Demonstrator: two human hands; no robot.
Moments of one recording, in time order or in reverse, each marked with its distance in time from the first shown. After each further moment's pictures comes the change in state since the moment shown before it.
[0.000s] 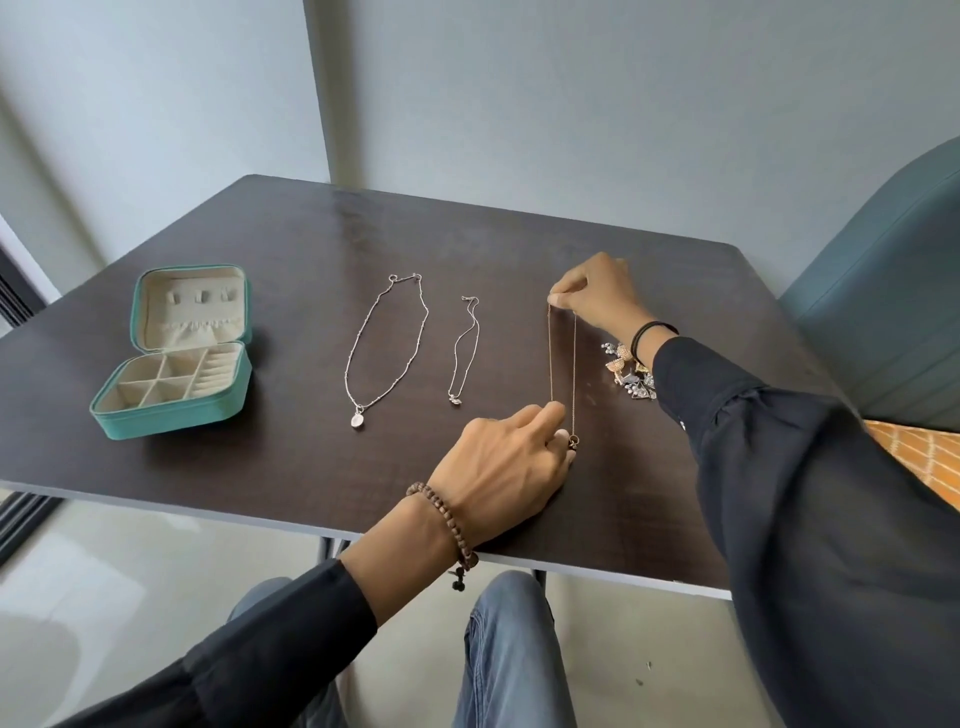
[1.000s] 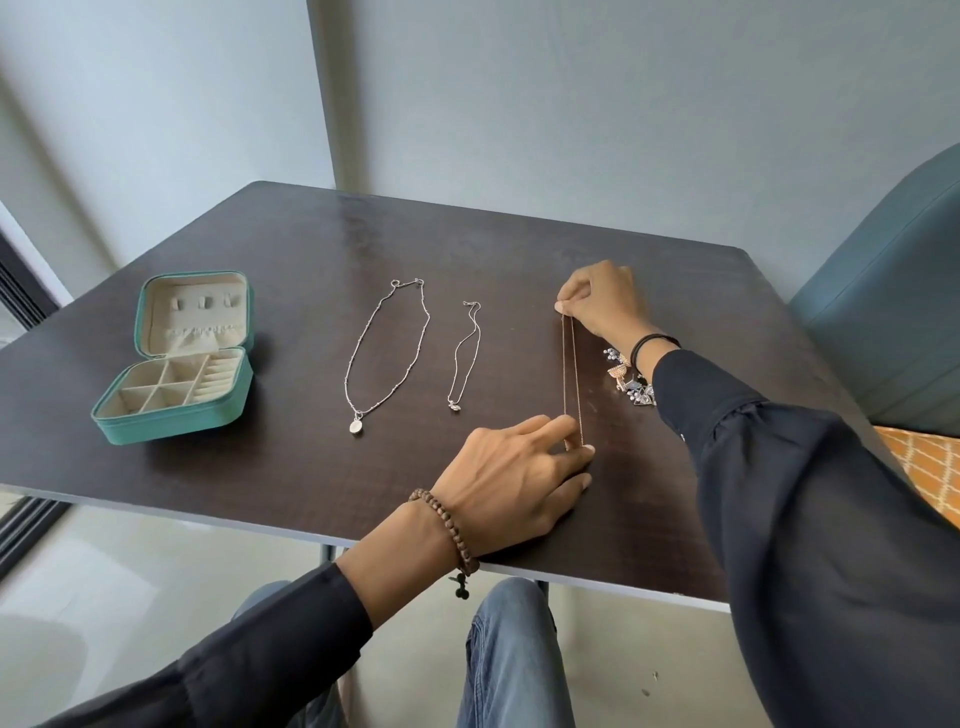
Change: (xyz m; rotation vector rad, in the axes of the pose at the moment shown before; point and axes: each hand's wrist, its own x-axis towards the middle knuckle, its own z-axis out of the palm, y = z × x) left_hand 0.003 0.002 0.000 -0.204 -0.100 0.034; right_hand 0.000 0.004 0.002 -0.043 0.038 0.072
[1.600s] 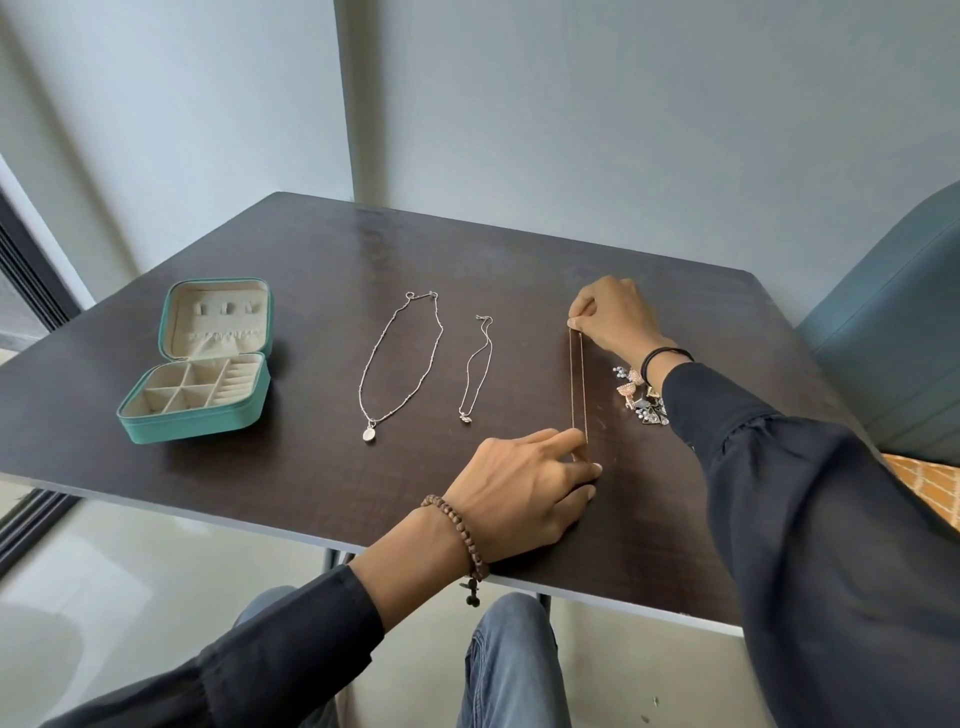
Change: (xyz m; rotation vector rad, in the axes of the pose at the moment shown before) left_hand 0.002 -0.001 -0.003 -0.101 -0.047 -0.046; right_hand -0.001 -0.010 -0.007 -0.142 -0.050 -0.058
